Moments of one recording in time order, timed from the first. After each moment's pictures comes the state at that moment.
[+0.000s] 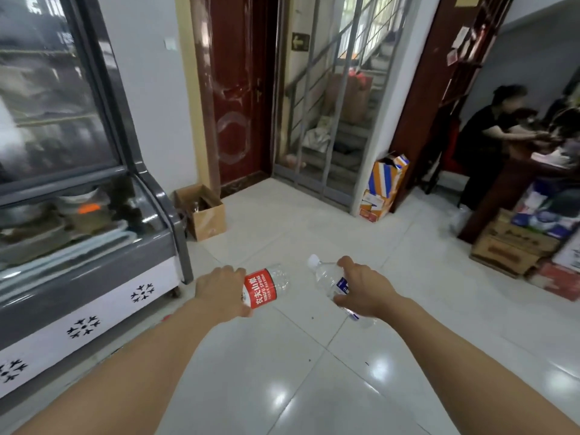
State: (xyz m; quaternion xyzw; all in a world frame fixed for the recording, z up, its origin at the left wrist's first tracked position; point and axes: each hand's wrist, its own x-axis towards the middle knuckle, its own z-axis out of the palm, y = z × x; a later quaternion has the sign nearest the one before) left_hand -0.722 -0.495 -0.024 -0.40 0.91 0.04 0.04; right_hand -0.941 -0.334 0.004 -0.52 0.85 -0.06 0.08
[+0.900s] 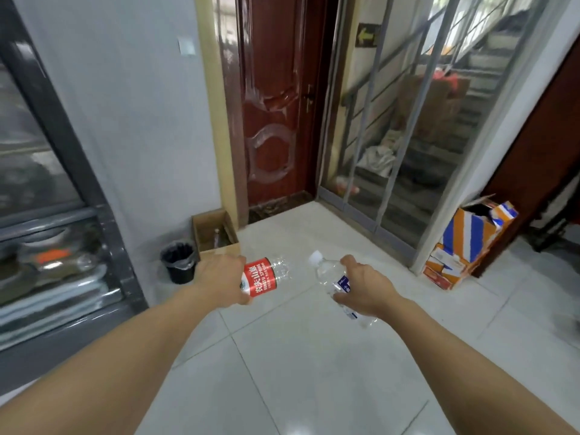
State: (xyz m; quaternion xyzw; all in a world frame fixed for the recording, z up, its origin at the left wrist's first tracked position) left_hand -1.099 -0.892 0.004 -0.50 0.86 0.03 0.05; right_hand -1.360 -0.791 -0.011 -0.61 0.78 -0.09 0.09
